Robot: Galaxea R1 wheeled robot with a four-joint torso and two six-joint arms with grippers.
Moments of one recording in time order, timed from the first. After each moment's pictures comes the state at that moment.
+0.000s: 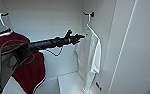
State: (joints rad) left arm -0.11 2.74 -1.79 0.09 0.09 -0.99; right arm -1.56 3.11 -2.74 -0.22 0.04 0.26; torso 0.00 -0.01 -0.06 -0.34
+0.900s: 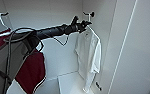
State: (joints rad) left arm -0.27 2.92 -2.00 0.00 0.08 -1.00; right arm -1.56 3.11 -2.74 -0.22 0.04 0.27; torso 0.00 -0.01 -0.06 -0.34
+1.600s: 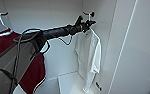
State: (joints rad) left arm -0.26 3.01 -2.09 0.03 0.02 -1.00; right arm -1.56 3.12 -2.74 -0.22 0.04 0.27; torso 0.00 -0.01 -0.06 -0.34
